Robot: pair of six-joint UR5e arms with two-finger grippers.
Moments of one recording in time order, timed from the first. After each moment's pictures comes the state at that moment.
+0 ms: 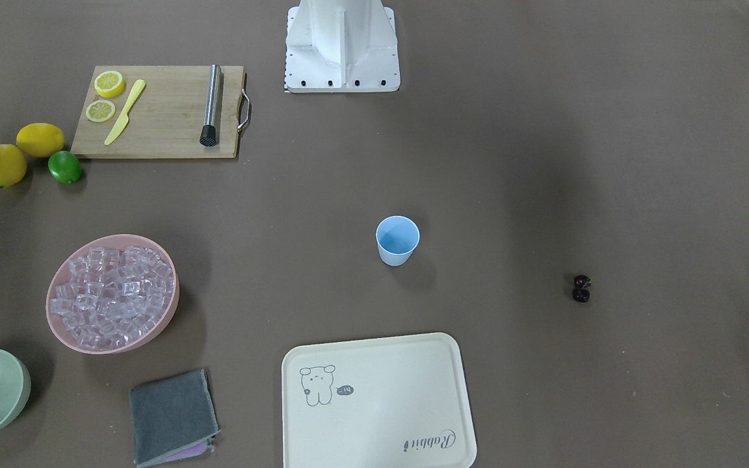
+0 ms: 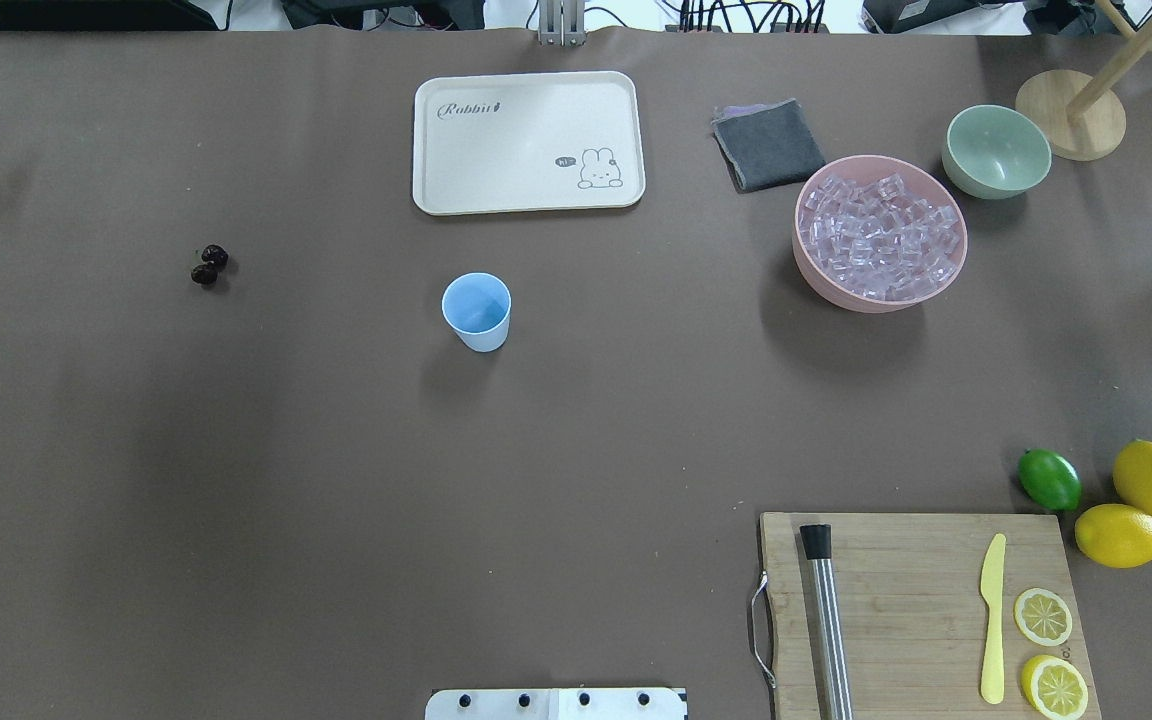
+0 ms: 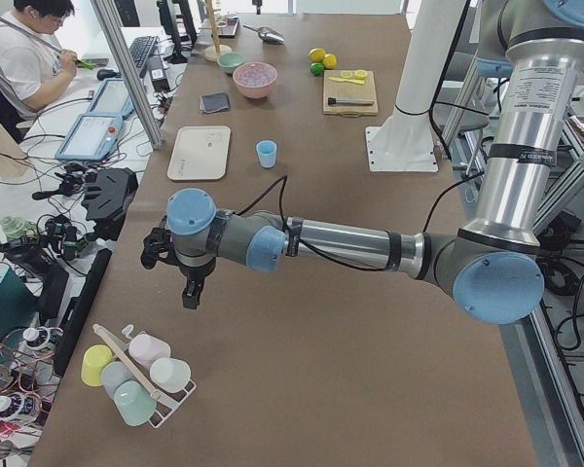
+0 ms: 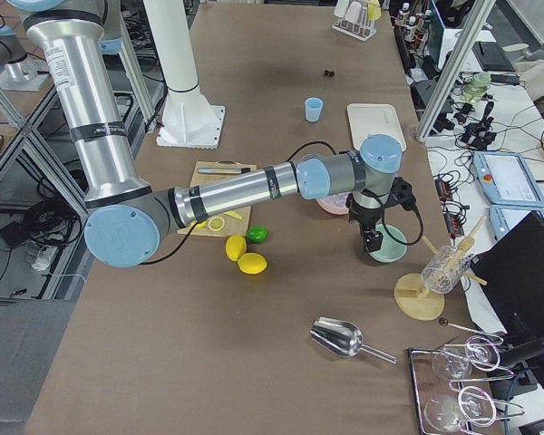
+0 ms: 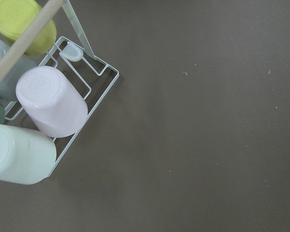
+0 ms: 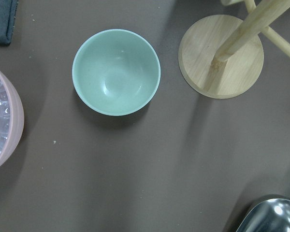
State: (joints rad) left arm -1.56 -1.75 -1.52 -1.76 -2.40 -0.14; right arm 1.46 -1.31 1.60 -1.63 2.33 -0.08
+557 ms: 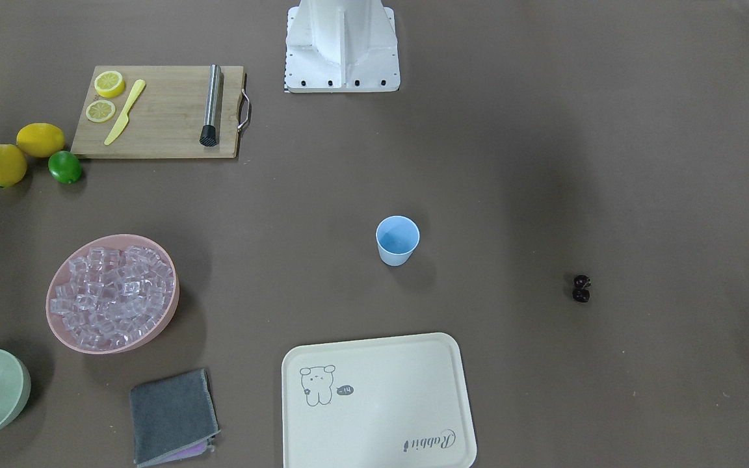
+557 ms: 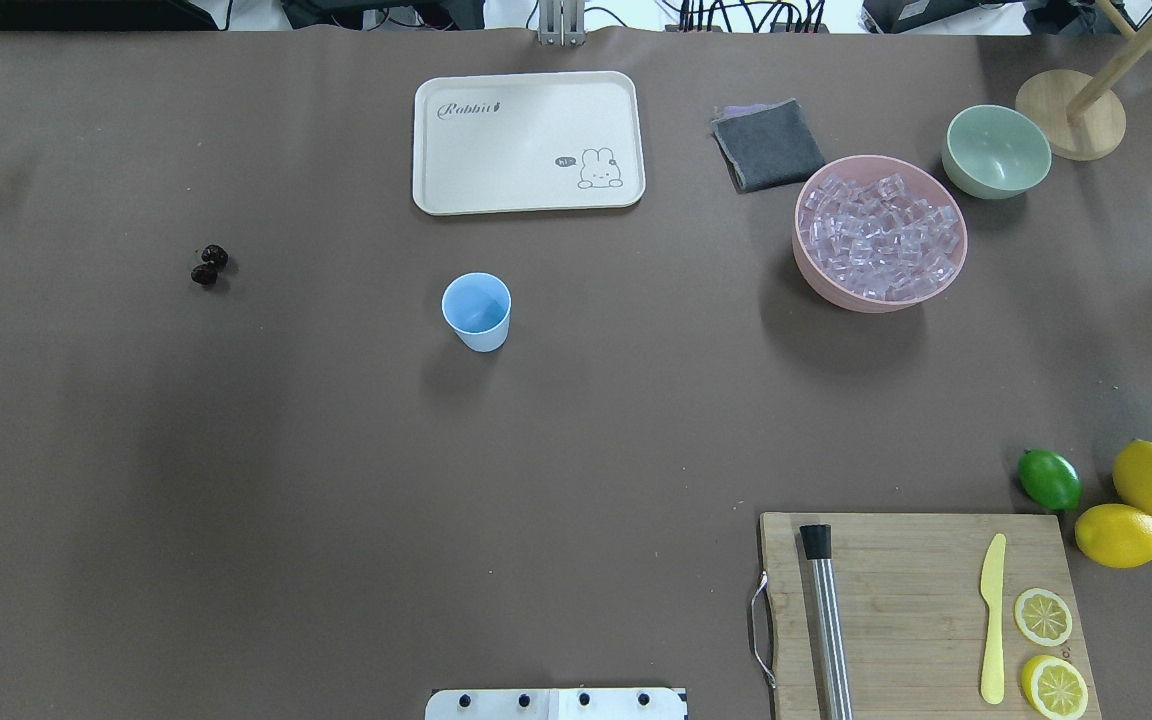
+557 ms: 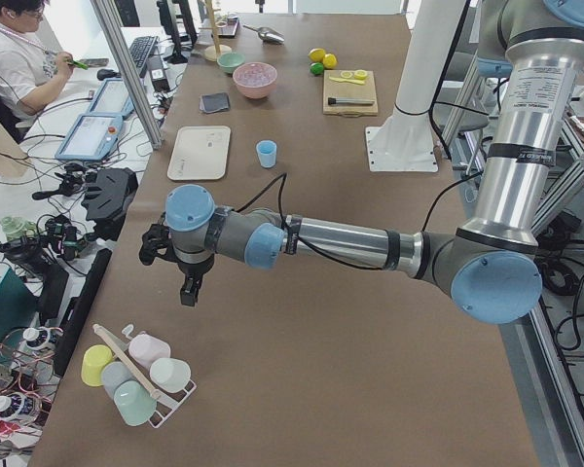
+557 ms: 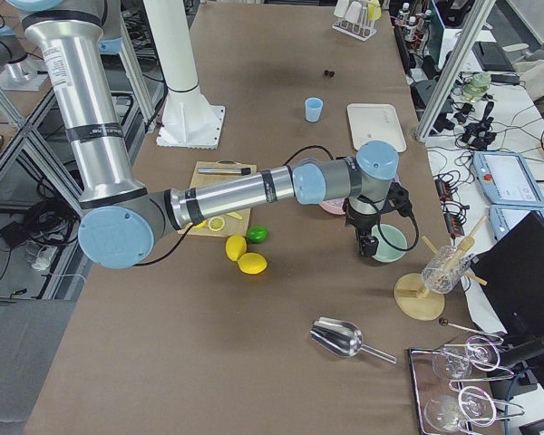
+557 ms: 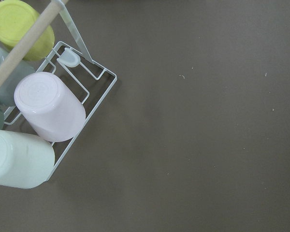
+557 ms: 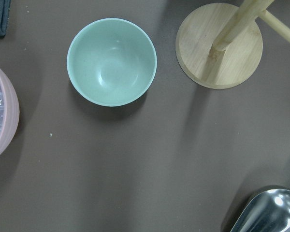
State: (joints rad) left arm -1.56 -1.75 -1.53 -1.76 -2.40 -0.14; right arm 1.46 -1.33 1.61 -1.63 2.33 -0.08
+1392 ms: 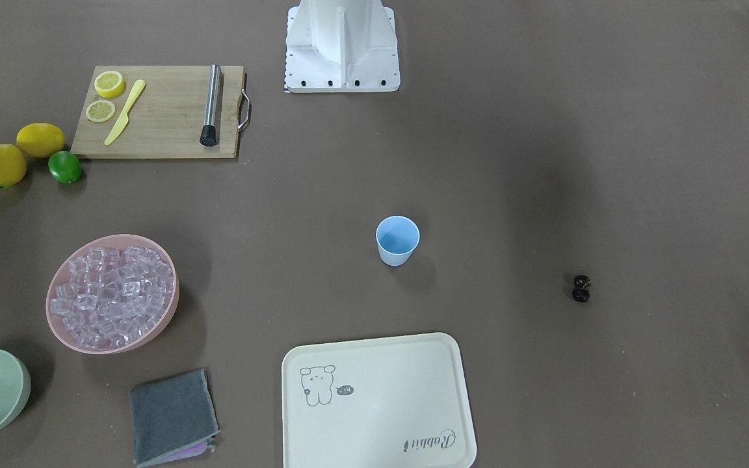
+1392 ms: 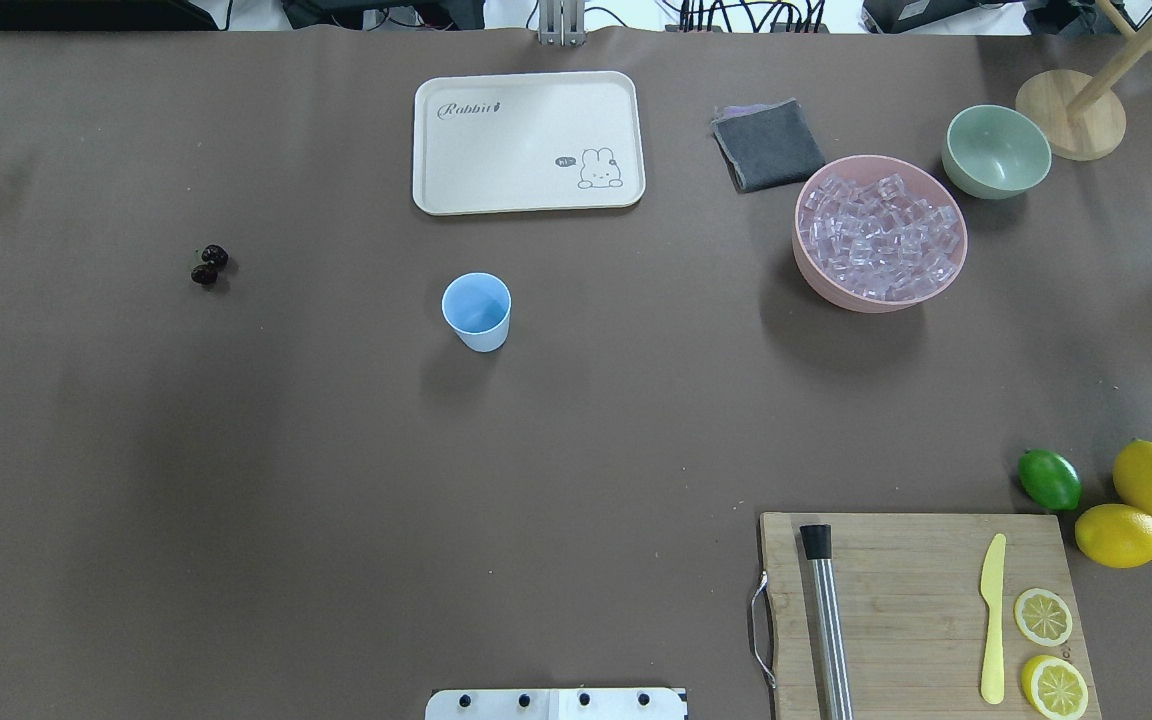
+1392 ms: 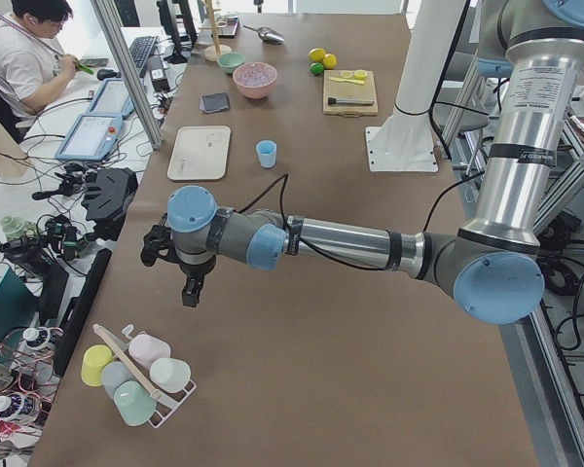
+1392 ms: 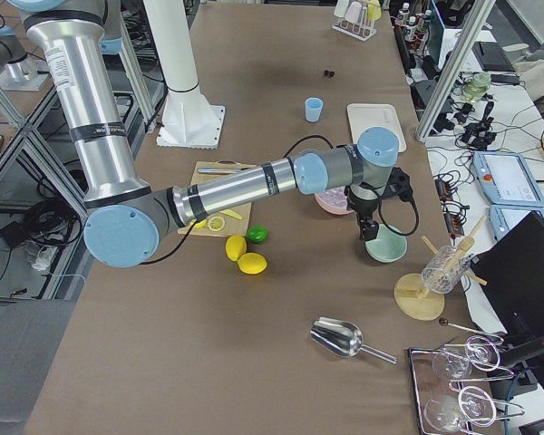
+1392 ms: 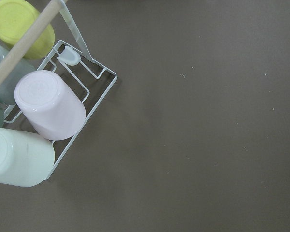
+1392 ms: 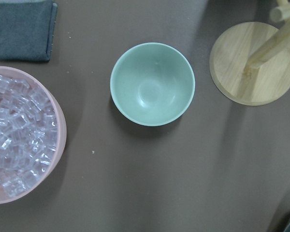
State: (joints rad) left arm -1.56 -1.74 -1.53 -1.76 -2.40 -0.15; right arm 1.43 -1.30 1.64 -1.63 2.40 0.01
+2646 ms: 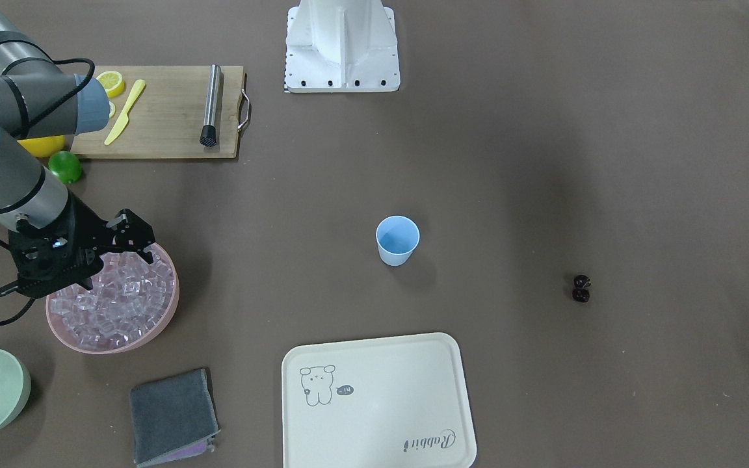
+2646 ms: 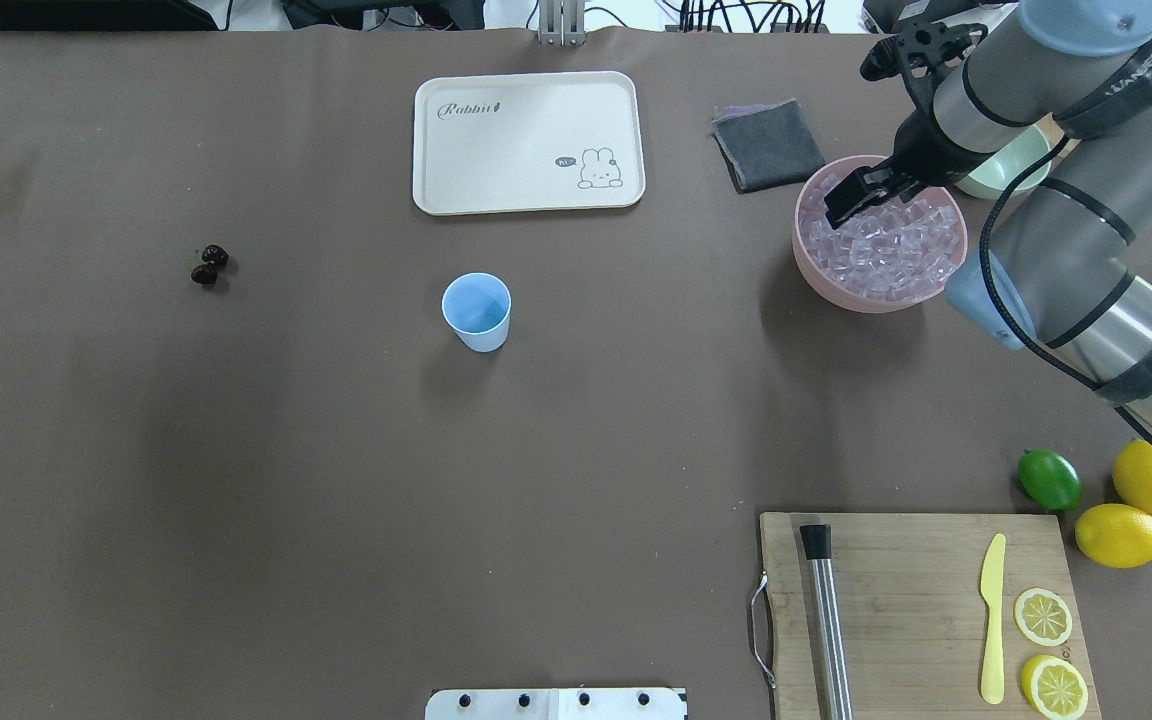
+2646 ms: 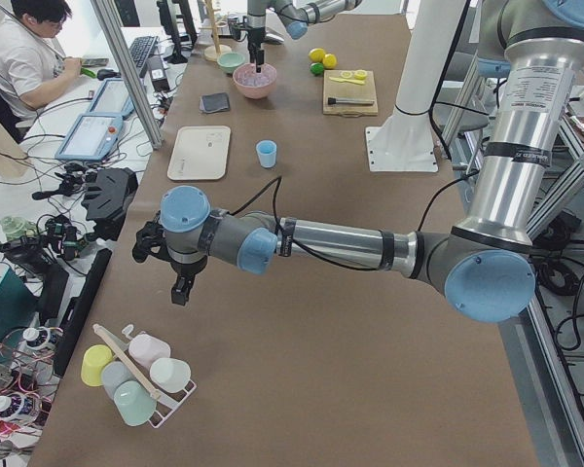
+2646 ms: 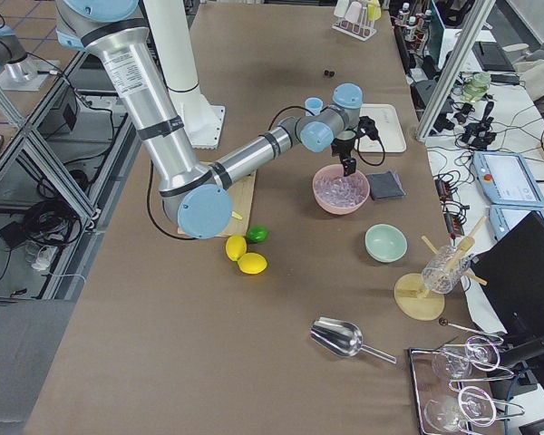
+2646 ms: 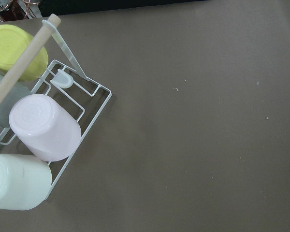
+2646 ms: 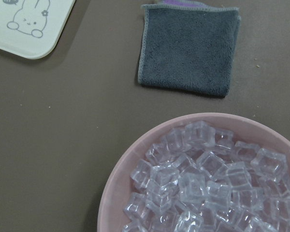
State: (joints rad) left arm -1.56 -1.78 -1.48 -1.83 -2.40 -0.14; right arm 0.96 -1.12 1.62 -1.38 2.16 0.46
